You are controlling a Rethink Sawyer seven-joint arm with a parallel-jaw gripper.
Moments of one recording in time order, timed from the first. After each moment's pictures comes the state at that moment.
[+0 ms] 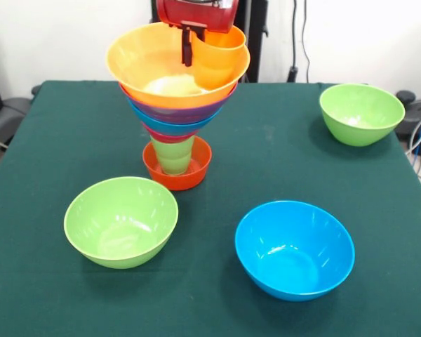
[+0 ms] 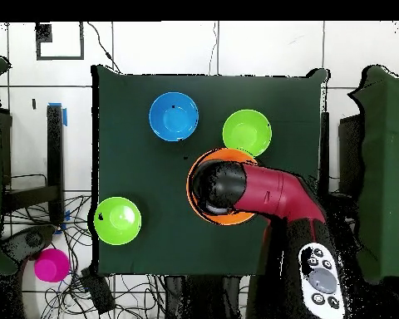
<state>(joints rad) -0.35 -0.83 0.04 1.75 -0.15 0.79 1.76</state>
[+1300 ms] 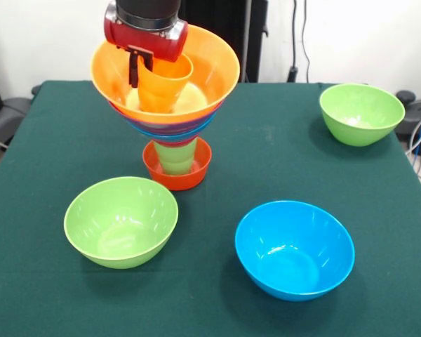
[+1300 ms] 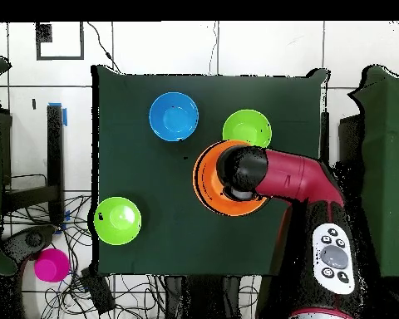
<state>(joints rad) -0.34 -0.71 -0.07 1.57 -0.21 0.81 1.76</state>
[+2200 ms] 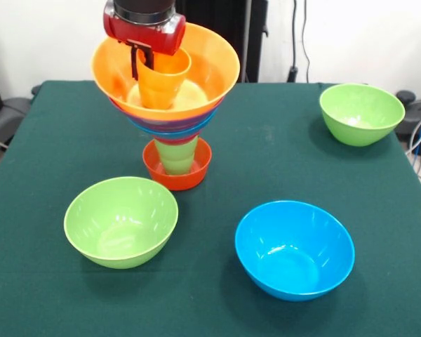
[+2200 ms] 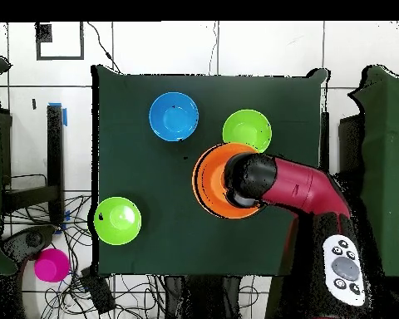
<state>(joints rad) -0.37 -0.73 -0.07 1.63 -0.14 0.81 1.76</state>
